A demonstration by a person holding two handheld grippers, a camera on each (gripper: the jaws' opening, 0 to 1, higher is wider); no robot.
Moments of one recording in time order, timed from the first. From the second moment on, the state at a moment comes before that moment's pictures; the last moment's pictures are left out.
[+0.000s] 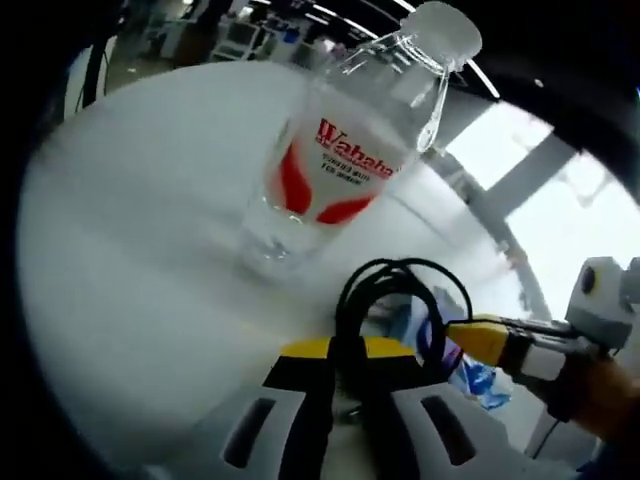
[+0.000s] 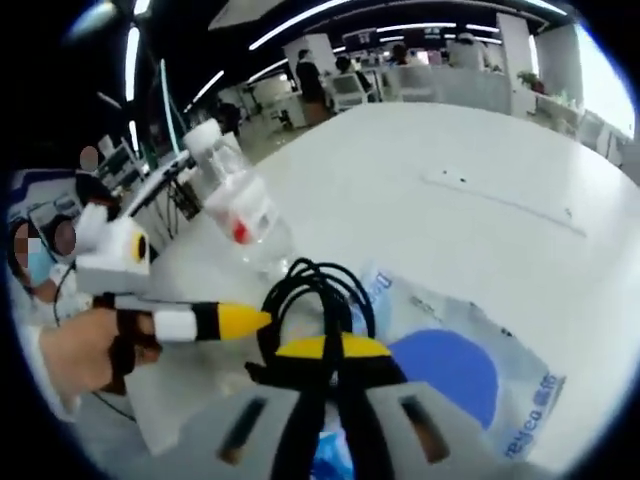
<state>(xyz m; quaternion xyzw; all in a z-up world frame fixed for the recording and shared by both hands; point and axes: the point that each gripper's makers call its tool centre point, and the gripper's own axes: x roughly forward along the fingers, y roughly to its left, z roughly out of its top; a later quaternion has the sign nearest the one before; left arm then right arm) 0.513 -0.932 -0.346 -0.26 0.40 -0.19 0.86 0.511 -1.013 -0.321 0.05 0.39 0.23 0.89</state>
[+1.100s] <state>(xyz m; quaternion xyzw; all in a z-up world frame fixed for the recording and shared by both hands) 0.496 -0.939 -0.217 -0.26 0.30 -0.21 0.90 0.493 -1.024 -0.205 0.10 0.28 0.23 0.93</state>
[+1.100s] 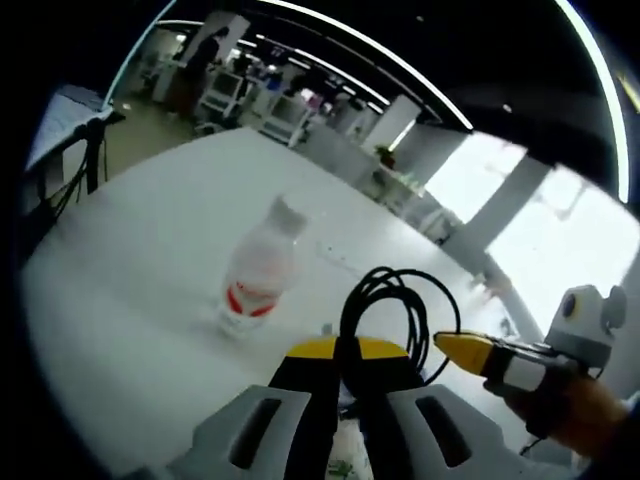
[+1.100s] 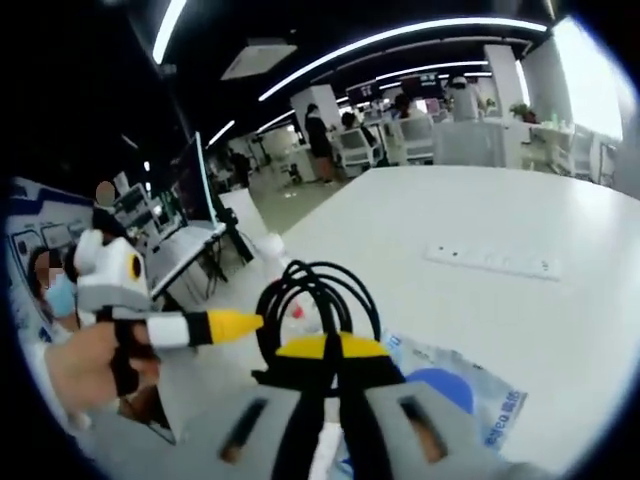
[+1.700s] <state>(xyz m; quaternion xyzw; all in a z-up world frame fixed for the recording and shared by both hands) 0.478 -0.979 -0.183 -0.21 0.28 -0.24 0.91 0.475 -1.066 -0.178 0.12 0.26 0.22 0.93</state>
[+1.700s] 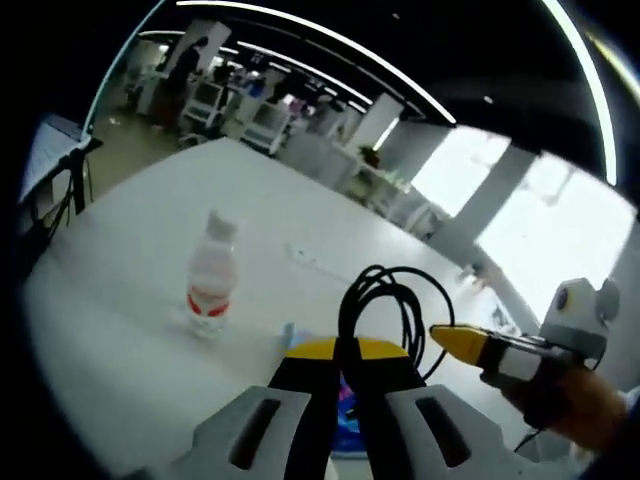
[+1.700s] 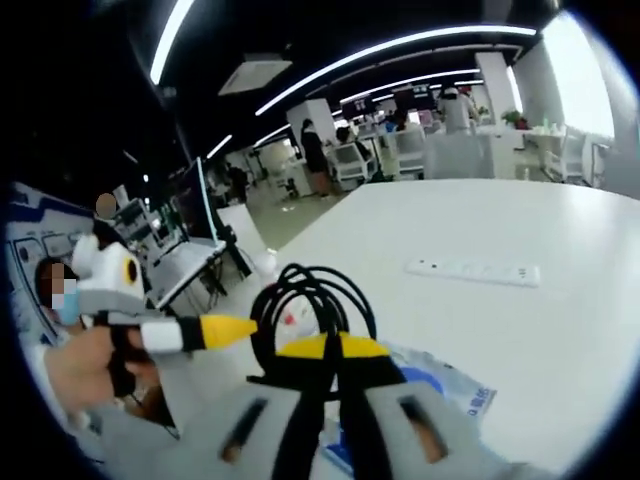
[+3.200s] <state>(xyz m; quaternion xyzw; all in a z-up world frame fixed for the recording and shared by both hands) 0.441 -1.187 -0.152 -0.09 0.30 -0.40 0.86 0.424 -1.262 -0.146 0.15 0.20 0.11 0.96</state>
